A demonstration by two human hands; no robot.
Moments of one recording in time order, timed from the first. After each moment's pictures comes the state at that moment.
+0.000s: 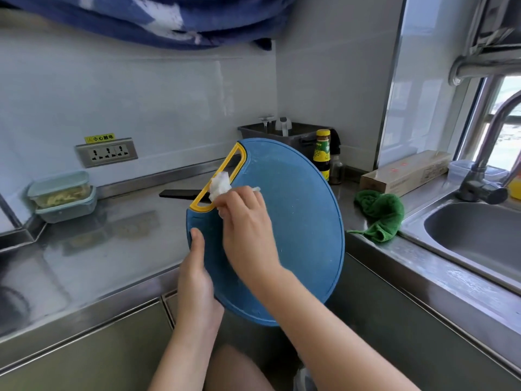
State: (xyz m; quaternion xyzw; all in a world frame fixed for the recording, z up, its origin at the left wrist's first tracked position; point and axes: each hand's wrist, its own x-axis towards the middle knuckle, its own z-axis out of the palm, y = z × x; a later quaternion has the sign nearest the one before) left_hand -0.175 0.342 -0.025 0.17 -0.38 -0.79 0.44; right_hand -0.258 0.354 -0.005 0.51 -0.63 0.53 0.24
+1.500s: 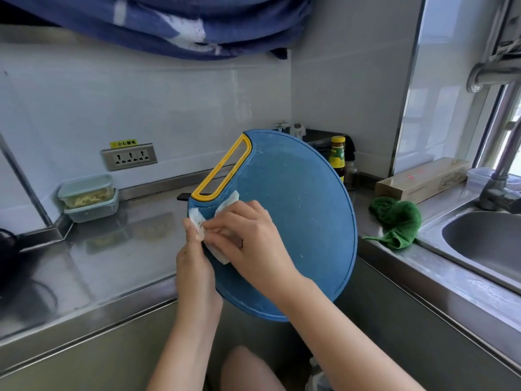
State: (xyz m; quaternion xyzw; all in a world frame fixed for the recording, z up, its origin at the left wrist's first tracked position) left_hand -0.161 0.329 -0.003 0.24 -0.44 -0.66 0.55; right_hand -0.237 0.369 0.005 0.63 -0.55 0.53 0.16
